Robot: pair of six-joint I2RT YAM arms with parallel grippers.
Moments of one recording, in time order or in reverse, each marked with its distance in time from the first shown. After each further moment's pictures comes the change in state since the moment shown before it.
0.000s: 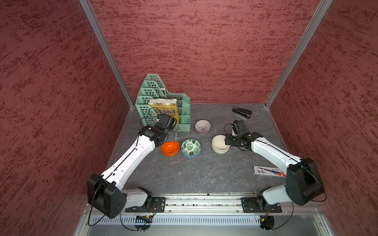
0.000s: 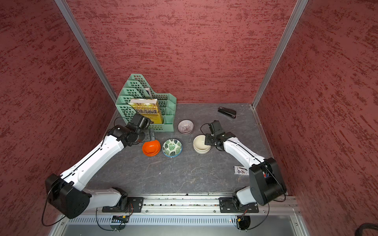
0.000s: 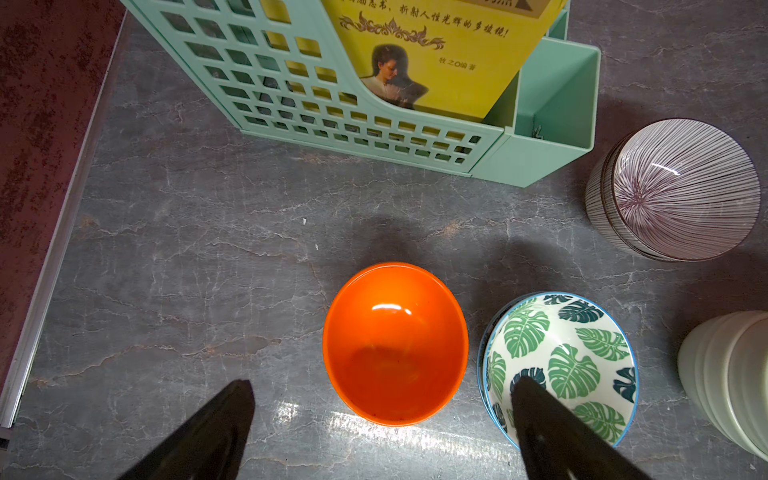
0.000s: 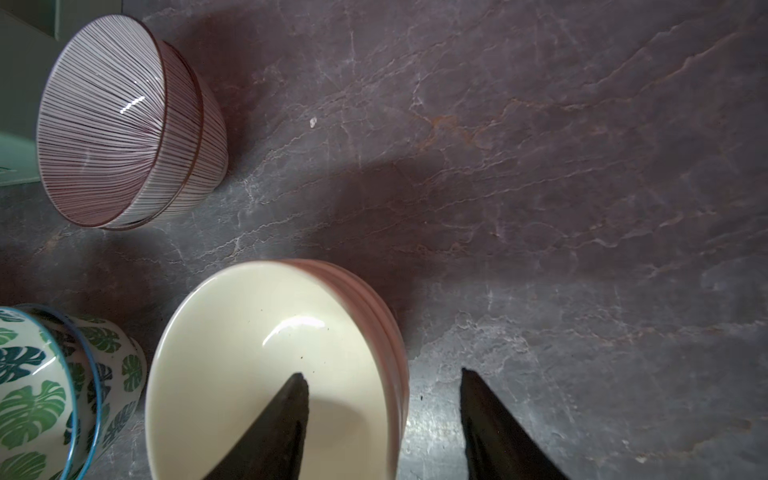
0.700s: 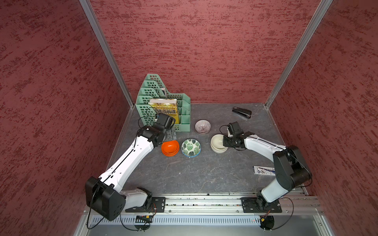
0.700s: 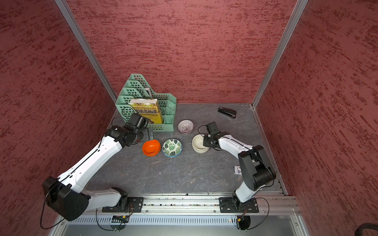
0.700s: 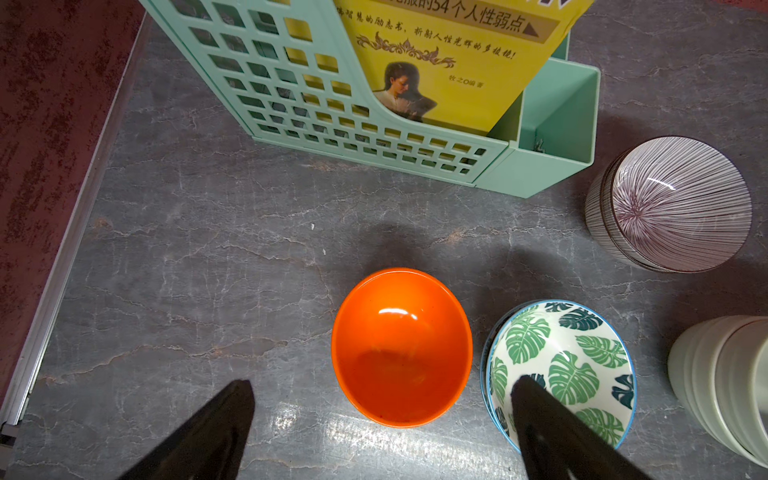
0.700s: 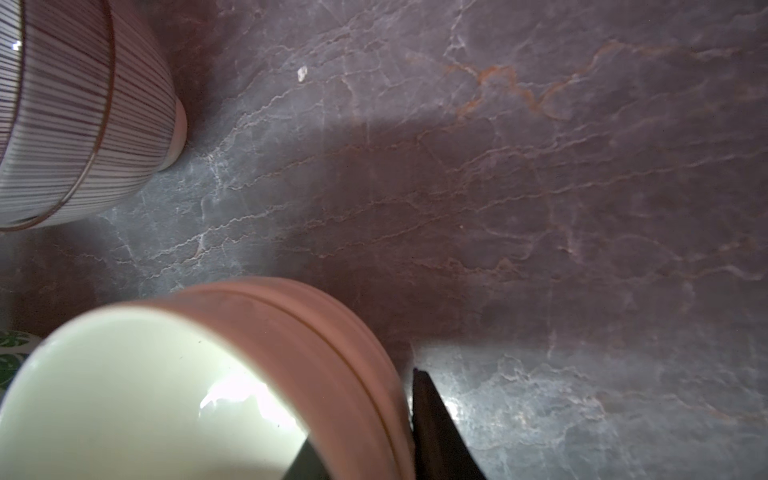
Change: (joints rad) left arm 0.018 -0.023 0.000 -0.001 -0.007 0.000; right arm -0.004 0.155 -0.001 0.103 -0.084 -0.018
